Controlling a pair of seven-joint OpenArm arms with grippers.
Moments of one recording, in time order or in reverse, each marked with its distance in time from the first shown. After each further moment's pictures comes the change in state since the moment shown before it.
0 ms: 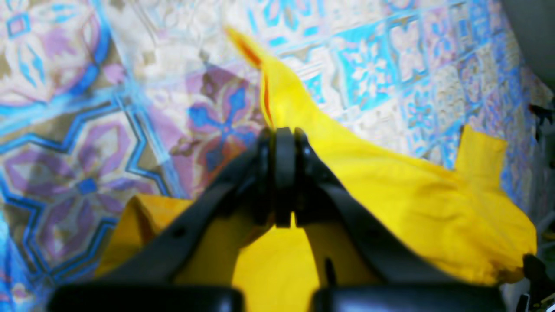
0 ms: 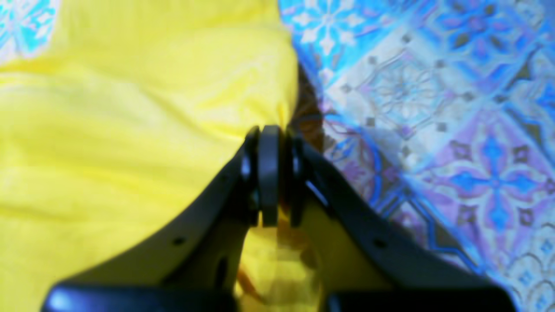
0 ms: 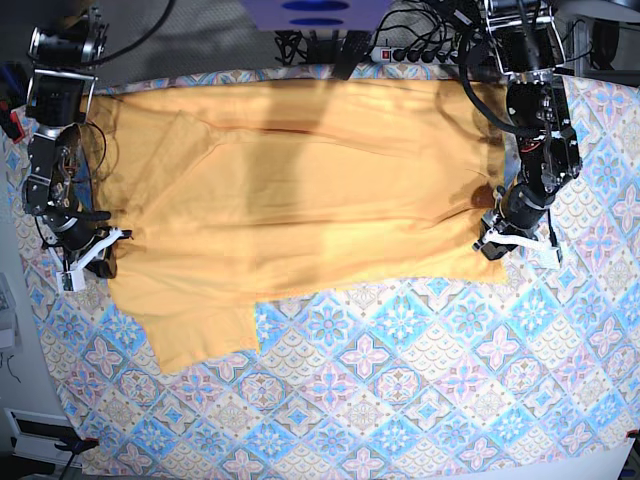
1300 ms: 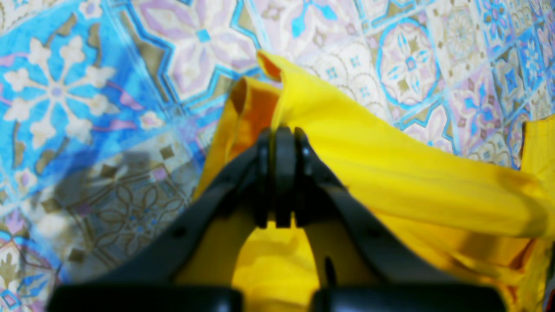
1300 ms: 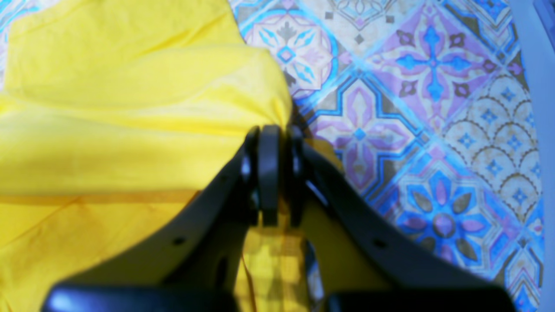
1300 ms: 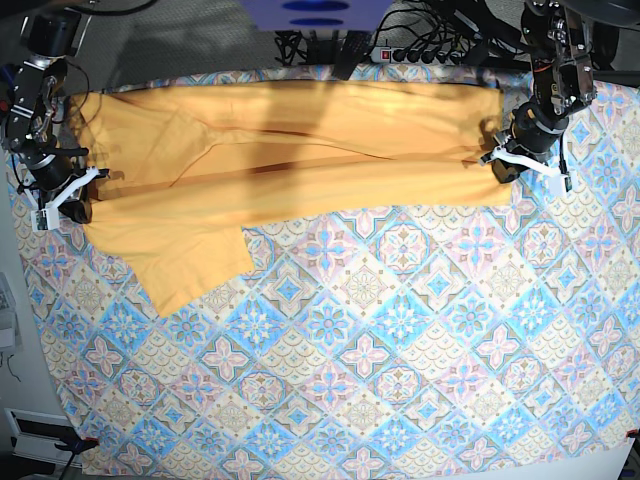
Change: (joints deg) left arm 20.8 -4.2 -0.9 11.5 -0.5 -0.4 -0.1; right arm -18.0 -0.4 12.8 14.2 0.1 3.2 -2.0
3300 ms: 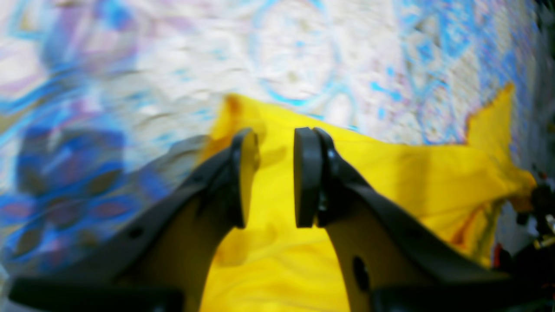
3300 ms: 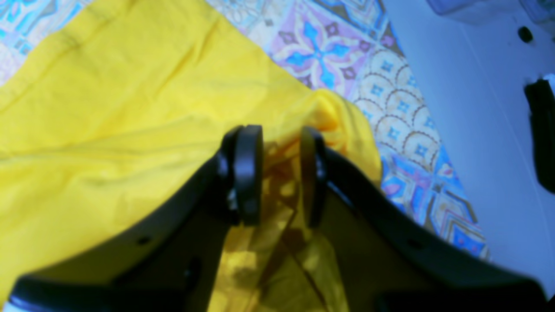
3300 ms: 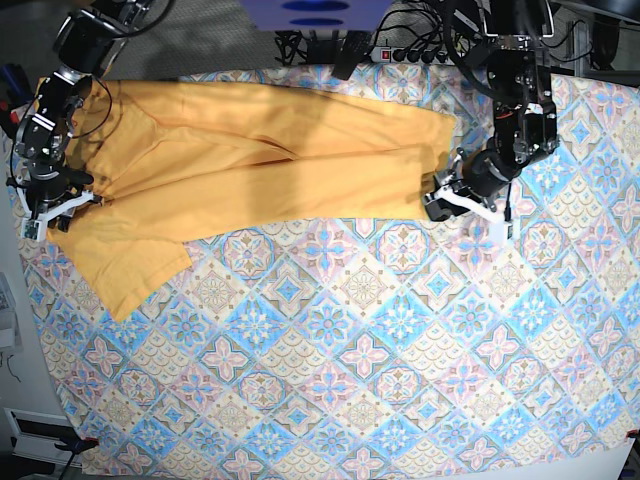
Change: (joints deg) left arm -13.9 5.3 9.9 -3.5 0.7 0.2 9.9; right arm 7.1 -11.0 11.7 1.6 -15.9 -13.3 -3.0
